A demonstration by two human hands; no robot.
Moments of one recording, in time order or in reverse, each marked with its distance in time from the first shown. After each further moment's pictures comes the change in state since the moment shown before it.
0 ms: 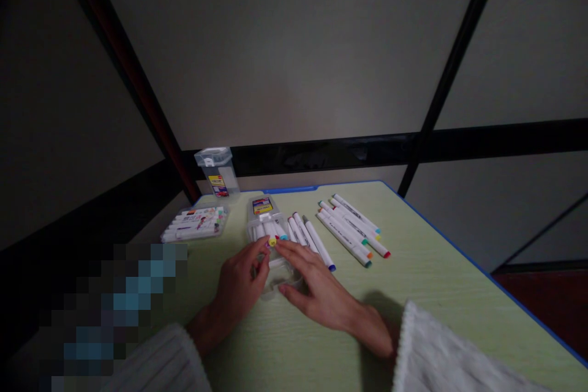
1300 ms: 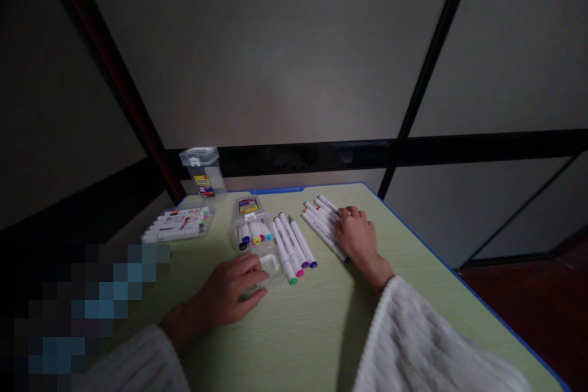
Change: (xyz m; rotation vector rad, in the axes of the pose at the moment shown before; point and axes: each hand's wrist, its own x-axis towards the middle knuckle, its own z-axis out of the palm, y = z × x) left_hand 0.001 0.000 -0.017 -0.009 -0.340 0.474; right_hand -0.003 0.078 -0.078 -0.891 0.205 0.710
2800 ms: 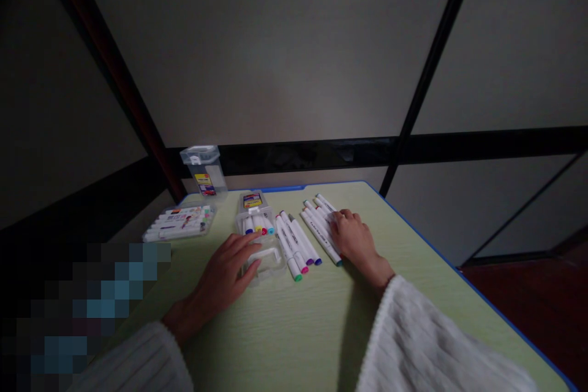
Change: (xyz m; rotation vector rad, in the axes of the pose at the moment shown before) left_hand 0.002 -0.012 0.005 0.103 0.197 -0.170; right_hand -0.004 -0.008 0.000 0.015 -0.125 -0.083
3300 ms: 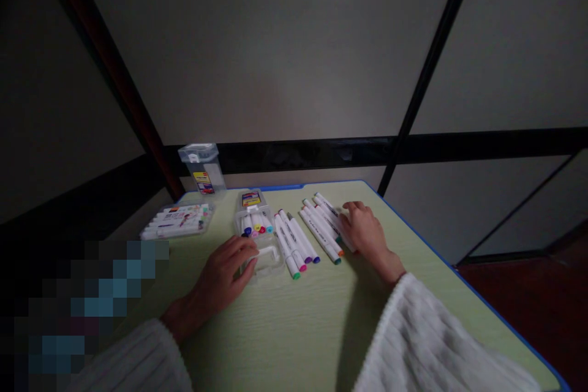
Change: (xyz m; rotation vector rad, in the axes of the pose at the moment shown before) left_hand -0.002 0.001 0.002 -0.072 0.112 0.071; right_hand 0.009 0.028 -0.002 0.075 0.118 0.053
